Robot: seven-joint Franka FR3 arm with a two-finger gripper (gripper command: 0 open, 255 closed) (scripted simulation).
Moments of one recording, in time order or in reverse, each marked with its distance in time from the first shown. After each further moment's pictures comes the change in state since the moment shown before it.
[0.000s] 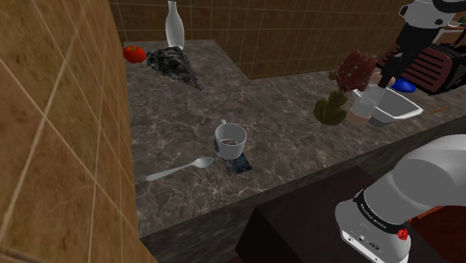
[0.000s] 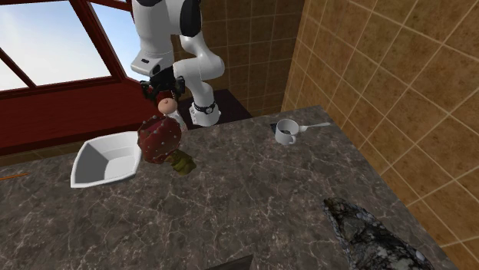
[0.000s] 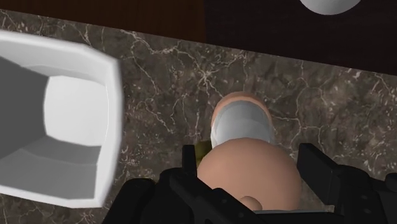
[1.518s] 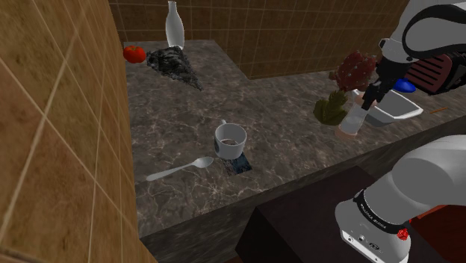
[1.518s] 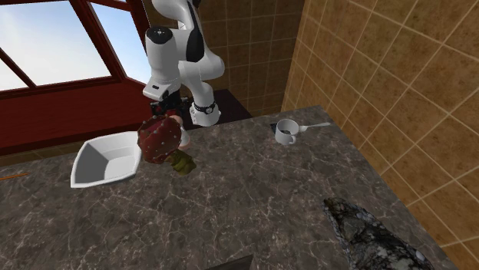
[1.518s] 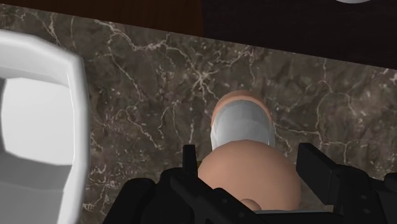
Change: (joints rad) arm -0.021 0.006 -0.057 -0.213 -0.060 0.217 0.039
